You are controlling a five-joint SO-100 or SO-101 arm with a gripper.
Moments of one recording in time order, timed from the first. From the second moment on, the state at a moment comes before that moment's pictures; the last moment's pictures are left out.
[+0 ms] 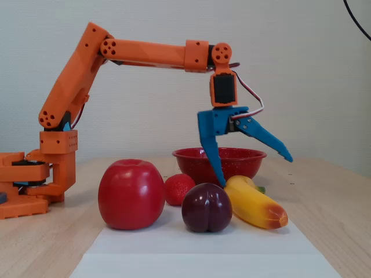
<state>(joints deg) 1.0 61.3 59.2 79.5 -3.8</state>
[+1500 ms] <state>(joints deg) 1.0 51.3 54.4 80.8 -4.0</state>
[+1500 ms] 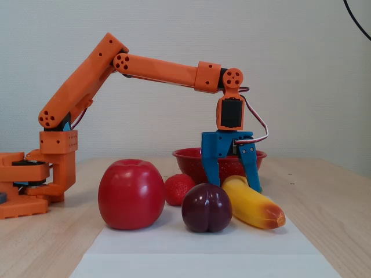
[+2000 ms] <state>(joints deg) 1.0 53.2 54.7 81.7 -4.9</state>
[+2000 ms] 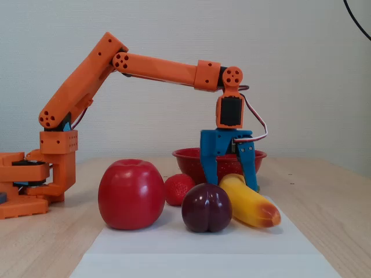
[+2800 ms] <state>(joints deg) -1.6 71.5 52.8 82.0 -5.2</state>
